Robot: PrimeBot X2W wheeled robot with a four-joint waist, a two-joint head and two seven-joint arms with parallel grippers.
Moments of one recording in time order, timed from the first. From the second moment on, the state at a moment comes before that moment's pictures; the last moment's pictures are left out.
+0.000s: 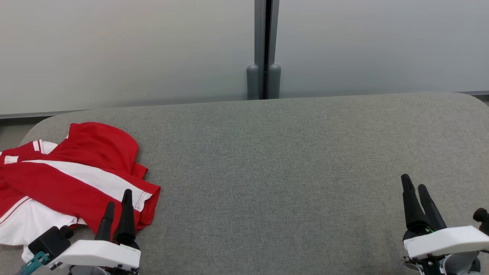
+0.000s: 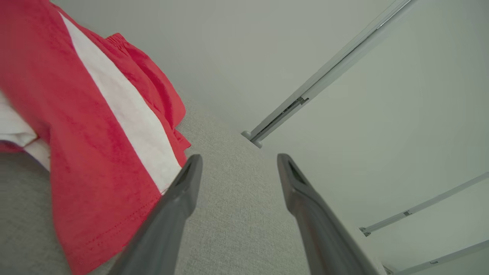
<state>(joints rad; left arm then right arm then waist) -0.02 0.07 -0.02 0.24 -0.88 -0.05 -0.07 -0.03 -0.07 0.01 0.12 0.85 0.13 -0.06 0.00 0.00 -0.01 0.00</state>
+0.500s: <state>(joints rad) 0.00 0.09 -0.03 0.23 -0.68 -0.03 -0.11 -0.01 -0.08 0.02 0.10 0.66 0.13 -0.11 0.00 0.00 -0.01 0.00</state>
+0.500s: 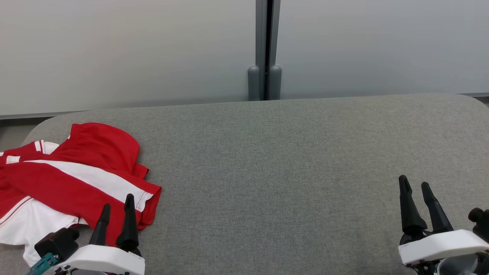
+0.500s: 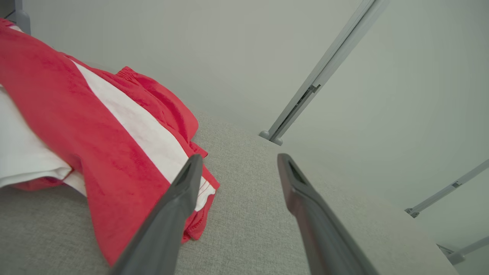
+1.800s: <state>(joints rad) 0.08 0.11 -0.05 0.19 -0.27 0.03 -0.21 0.04 -0.08 0.04 0.07 0.28 0.13 -0.20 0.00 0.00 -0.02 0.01</state>
